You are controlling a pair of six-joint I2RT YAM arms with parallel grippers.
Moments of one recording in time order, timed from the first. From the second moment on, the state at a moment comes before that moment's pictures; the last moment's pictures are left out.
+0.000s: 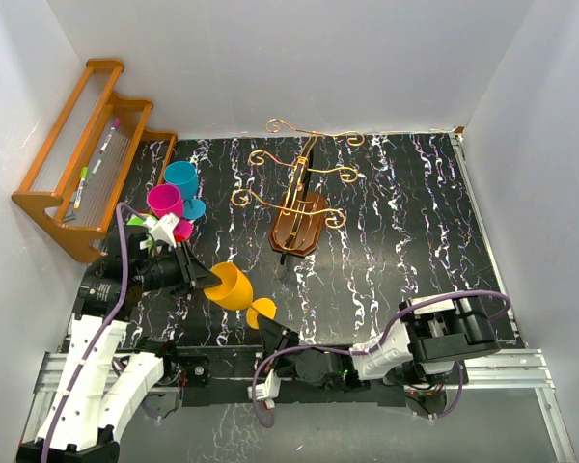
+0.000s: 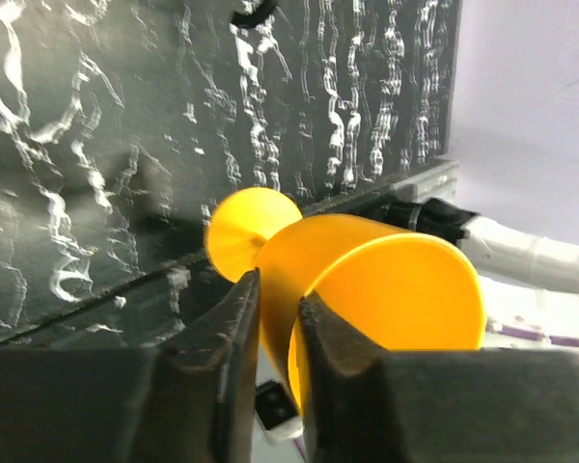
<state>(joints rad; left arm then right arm) -0.17 0.69 0.90 -1.01 0.62 -0.60 1.69 1.64 0.44 0.97 0.64 -1.69</state>
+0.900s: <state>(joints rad) -0.18 1.02 1.47 -1.10 0.04 -0.41 1.71 1.60 0.35 0.88 0.91 -1.37</state>
